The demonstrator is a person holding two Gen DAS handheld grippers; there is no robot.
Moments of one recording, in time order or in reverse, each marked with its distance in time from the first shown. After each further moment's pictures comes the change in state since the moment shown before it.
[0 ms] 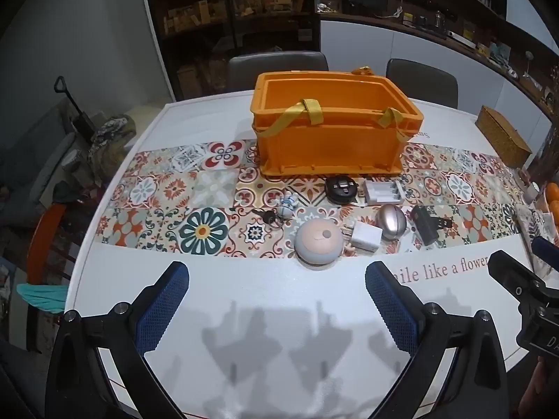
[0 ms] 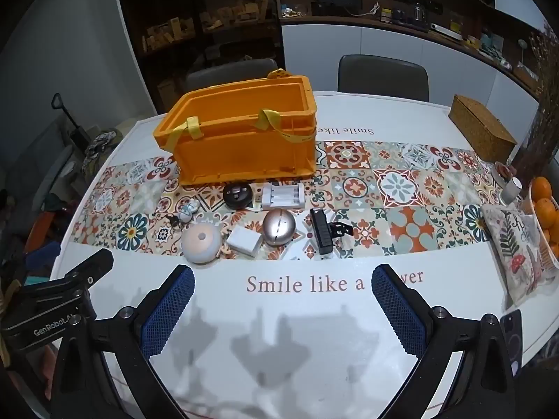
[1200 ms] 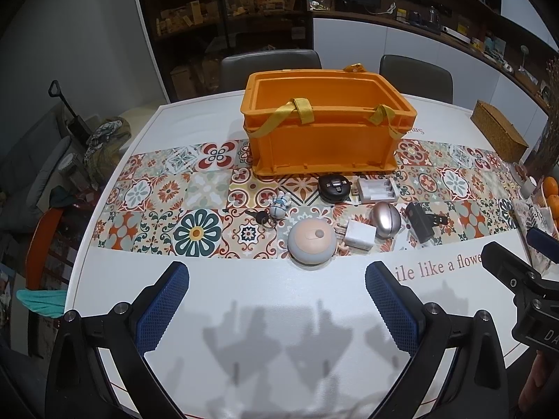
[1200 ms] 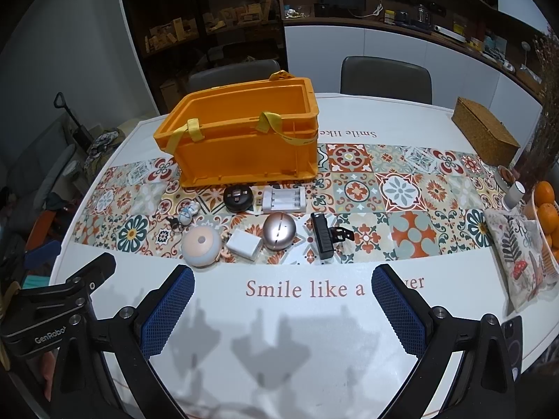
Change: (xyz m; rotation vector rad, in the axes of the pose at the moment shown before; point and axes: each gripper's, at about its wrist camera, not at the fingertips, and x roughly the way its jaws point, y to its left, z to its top) left arm -0.002 -0.010 0.001 0.032 0.000 0.007; right arm 0.004 -0.003 0.004 -0.003 -0.008 0.003
